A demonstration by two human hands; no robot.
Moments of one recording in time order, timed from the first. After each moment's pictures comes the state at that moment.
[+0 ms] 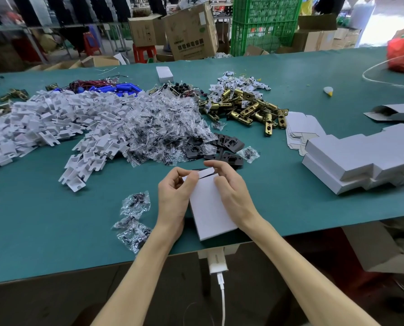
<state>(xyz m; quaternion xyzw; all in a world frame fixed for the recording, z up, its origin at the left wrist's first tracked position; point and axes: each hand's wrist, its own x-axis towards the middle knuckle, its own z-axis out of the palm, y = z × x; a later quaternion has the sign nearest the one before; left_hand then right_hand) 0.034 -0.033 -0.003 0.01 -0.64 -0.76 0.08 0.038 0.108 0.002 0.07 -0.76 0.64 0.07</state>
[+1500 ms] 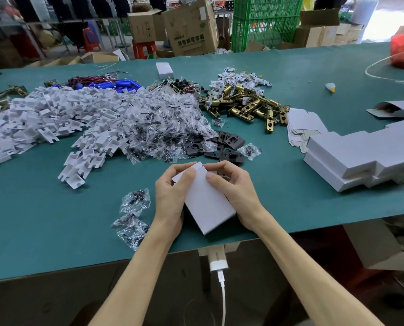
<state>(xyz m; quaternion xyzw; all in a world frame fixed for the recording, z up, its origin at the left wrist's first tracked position) 0.037 -0.036 0.000 0.02 -0.59 -0.81 0.05 0.039 0.115 0.003 0.06 -0.67 0.74 0.01</state>
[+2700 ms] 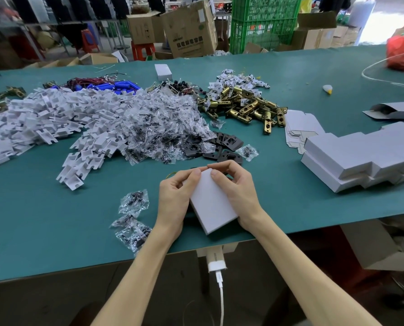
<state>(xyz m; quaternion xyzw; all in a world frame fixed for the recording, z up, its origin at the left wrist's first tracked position) 0.039 -0.032 -0.005 0.00 -0.64 -0.76 0.05 0.034 0.117 -0.004 0.03 -0.67 0.74 0.07</state>
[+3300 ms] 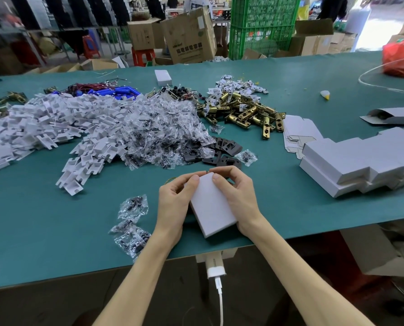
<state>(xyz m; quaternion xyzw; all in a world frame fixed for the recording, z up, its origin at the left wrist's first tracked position) 0.038 -0.031 -0.006 -0.01 -0.65 -0.76 0.05 0.032 0.117 -0.006 0.00 -0.66 0.74 0.08</state>
